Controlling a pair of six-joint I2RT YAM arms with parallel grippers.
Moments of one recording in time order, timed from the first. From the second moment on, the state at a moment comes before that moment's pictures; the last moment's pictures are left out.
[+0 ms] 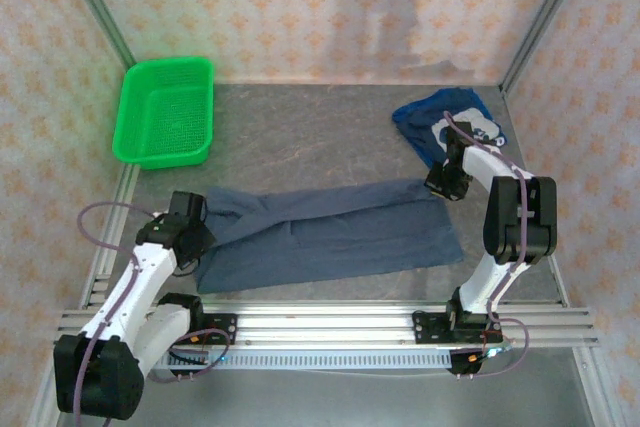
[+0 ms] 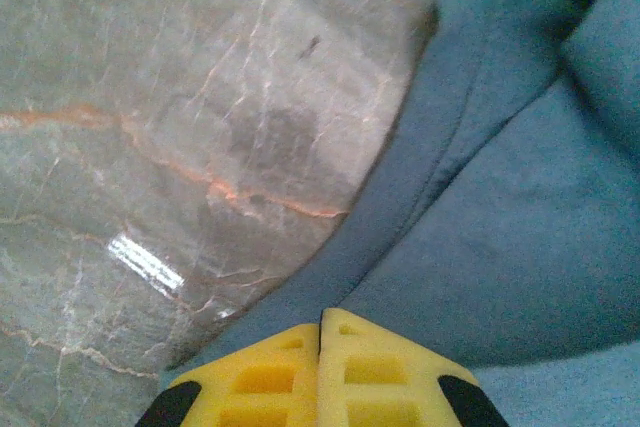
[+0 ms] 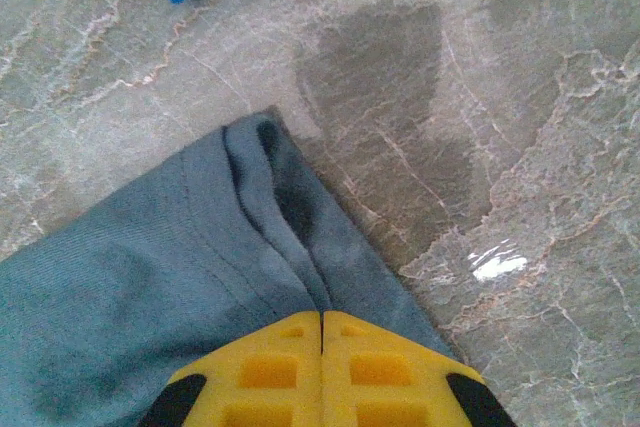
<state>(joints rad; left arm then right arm) -0.04 0.89 0.52 -0.88 -0.17 -0.82 -0.03 1.75 1.13 -0.75 -0.07 0.42</state>
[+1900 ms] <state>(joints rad) -0.28 1.60 0.88 -0.72 0.02 -0.65 0.10 1.27 0.82 -0.64 -0.40 0.49</state>
